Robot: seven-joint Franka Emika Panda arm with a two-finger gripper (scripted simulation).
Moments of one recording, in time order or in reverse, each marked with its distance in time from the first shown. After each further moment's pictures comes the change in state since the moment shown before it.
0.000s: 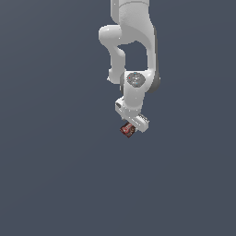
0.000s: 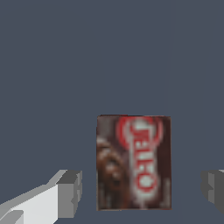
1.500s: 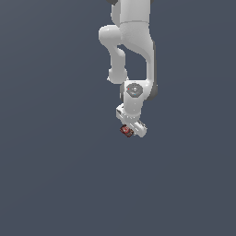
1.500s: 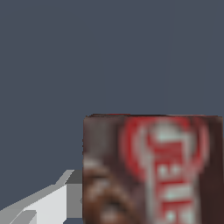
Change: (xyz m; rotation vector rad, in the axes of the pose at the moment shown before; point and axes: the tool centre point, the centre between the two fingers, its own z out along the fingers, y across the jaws) arm -0.002 0.000 0.050 0.002 0.002 0.014
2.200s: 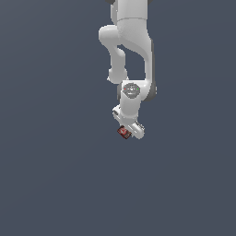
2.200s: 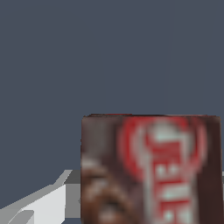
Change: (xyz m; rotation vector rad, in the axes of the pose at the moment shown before) arm 0.022 -0.002 -0.012 -0.001 0.000 -0.001
